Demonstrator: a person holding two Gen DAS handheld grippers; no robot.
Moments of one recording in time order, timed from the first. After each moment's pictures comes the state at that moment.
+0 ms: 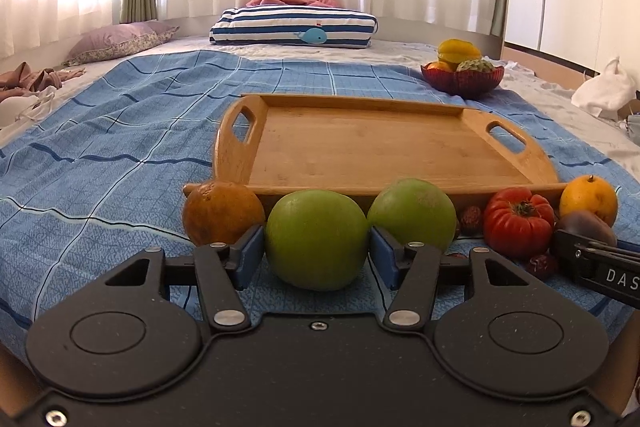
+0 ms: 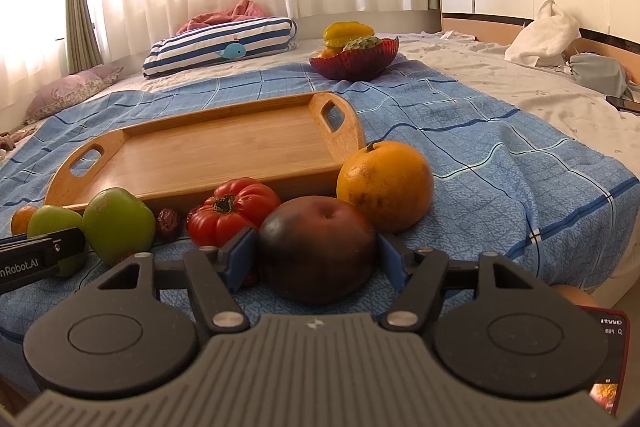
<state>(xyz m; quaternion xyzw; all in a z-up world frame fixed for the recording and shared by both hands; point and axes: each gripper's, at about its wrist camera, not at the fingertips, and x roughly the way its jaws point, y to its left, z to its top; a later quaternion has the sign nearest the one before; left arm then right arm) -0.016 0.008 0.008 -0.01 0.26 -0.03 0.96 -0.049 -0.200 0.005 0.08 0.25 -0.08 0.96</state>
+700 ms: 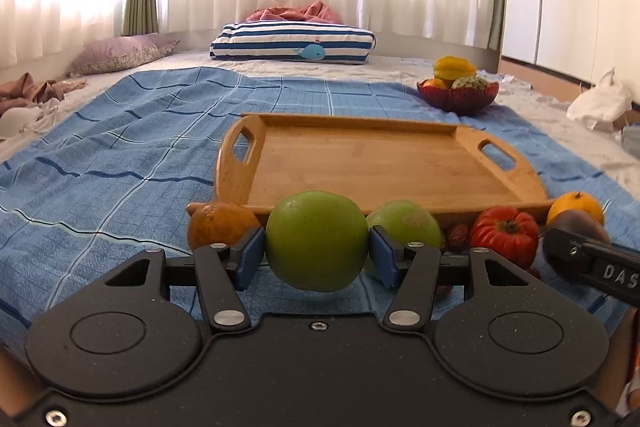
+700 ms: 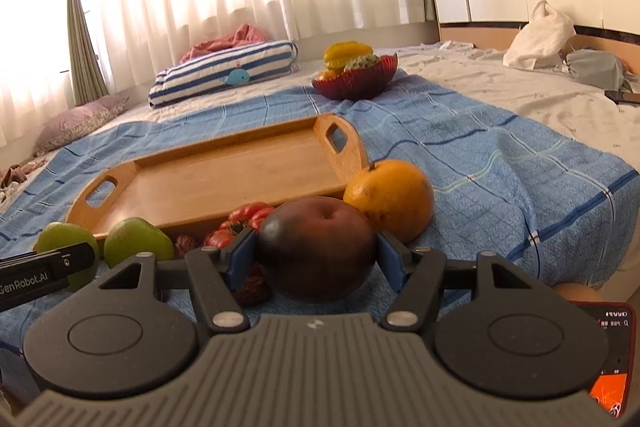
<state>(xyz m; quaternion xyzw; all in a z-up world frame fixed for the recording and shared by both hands) -0.030 0.004 0.024 -0.02 0.24 -0.03 0.97 -0.061 -0.204 0.016 0.11 0.21 -0.07 0.97</state>
